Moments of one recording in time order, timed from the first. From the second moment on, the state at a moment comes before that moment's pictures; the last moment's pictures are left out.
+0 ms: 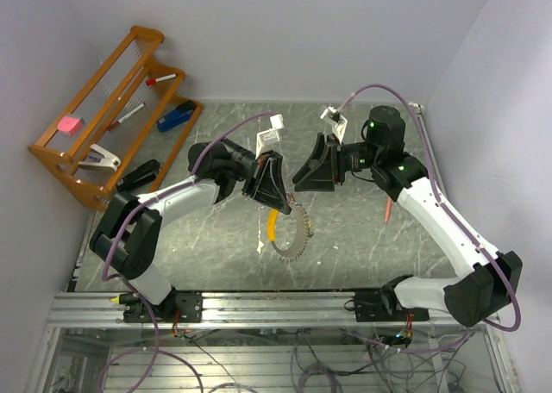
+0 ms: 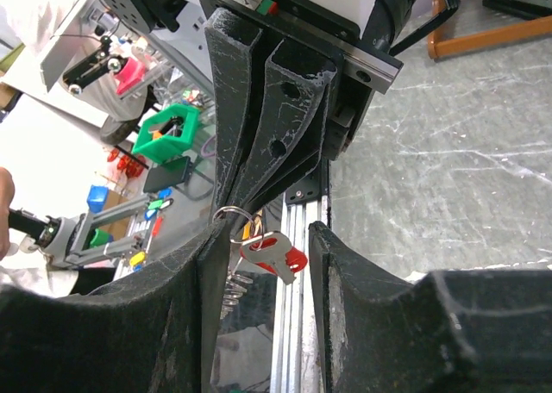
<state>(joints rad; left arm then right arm) -0.63 1.61 1.04 1.45 1.57 -1.50 0.44 1.26 1.19 -0.16 -1.26 0.34</state>
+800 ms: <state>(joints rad) -0.63 1.61 1.04 1.45 1.57 -1.50 0.44 1.28 1.19 -0.13 -1.27 0.36</state>
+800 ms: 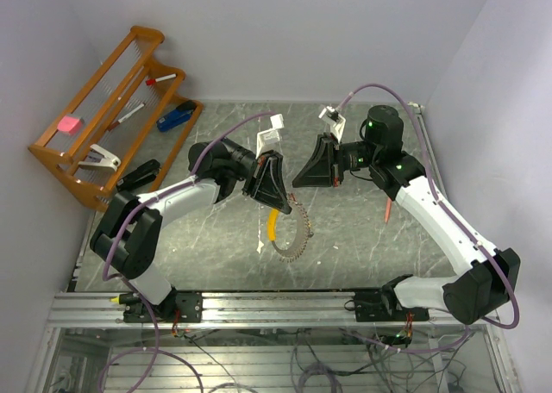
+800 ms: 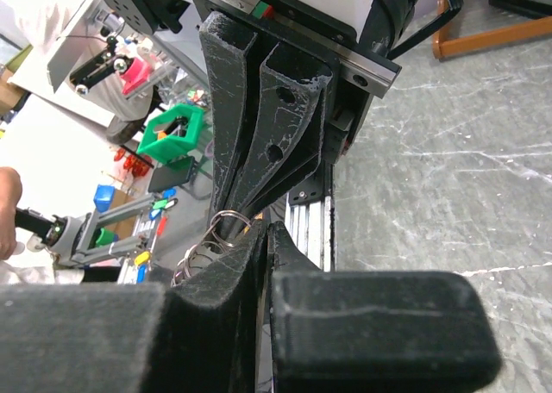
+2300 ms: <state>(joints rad) -0.63 1.63 1.06 1.45 1.57 -1.50 0.44 1.29 1.29 -0.55 -1.21 0.17</state>
